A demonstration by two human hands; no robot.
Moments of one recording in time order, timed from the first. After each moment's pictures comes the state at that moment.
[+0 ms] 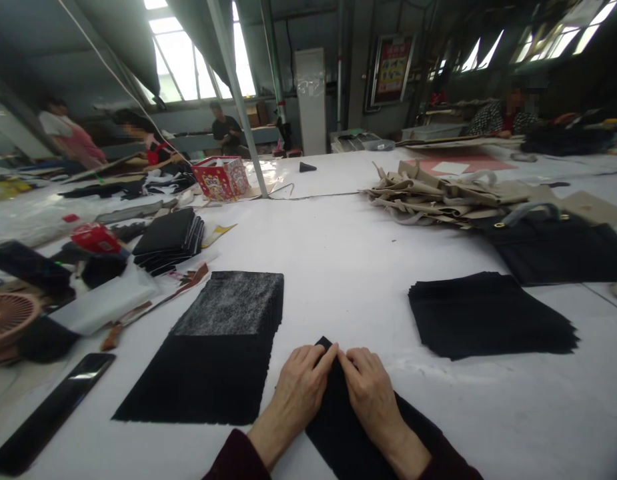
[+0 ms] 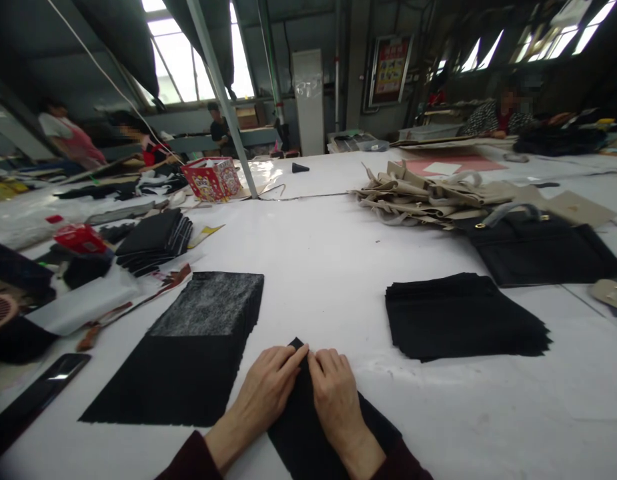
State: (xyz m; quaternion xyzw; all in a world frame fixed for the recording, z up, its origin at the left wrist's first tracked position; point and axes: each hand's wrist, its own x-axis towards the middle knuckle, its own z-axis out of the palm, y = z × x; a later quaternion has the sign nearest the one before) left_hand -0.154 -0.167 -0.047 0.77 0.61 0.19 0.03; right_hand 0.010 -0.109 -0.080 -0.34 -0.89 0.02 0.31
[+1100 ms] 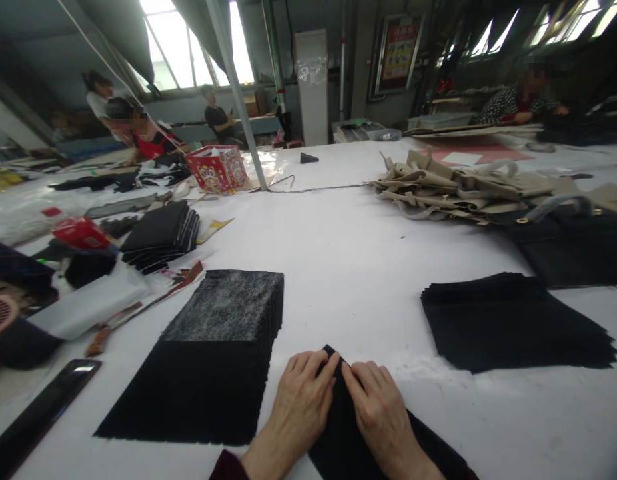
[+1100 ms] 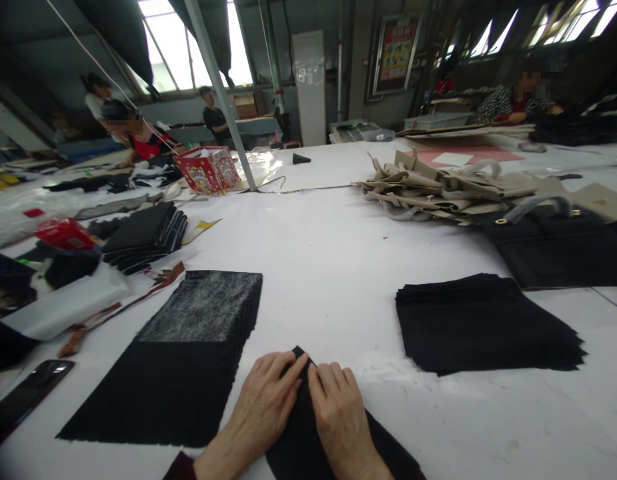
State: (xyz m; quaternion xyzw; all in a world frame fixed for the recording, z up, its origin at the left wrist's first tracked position) left_hand -0.157 -0.163 -0.051 0.75 0.64 0.17 0.04; right_hand 0.007 -0.110 -0.074 -0.31 -0.90 -0.01 0.30
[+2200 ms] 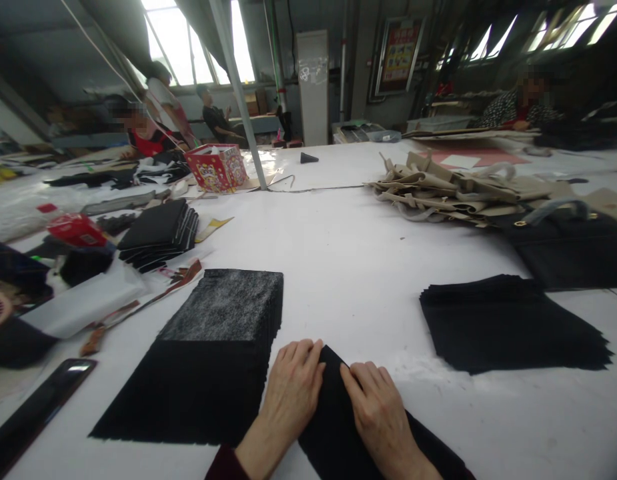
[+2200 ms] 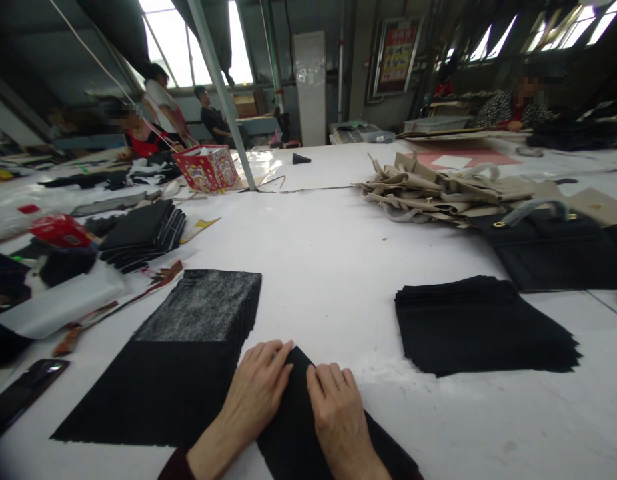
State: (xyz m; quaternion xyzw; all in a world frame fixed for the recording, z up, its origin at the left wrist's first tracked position) left_hand -0.170 -0.154 -0.046 0.71 0.69 0.15 0.01; right_hand 0.007 -0.110 -0.077 -0.32 -0.90 0.00 0.28
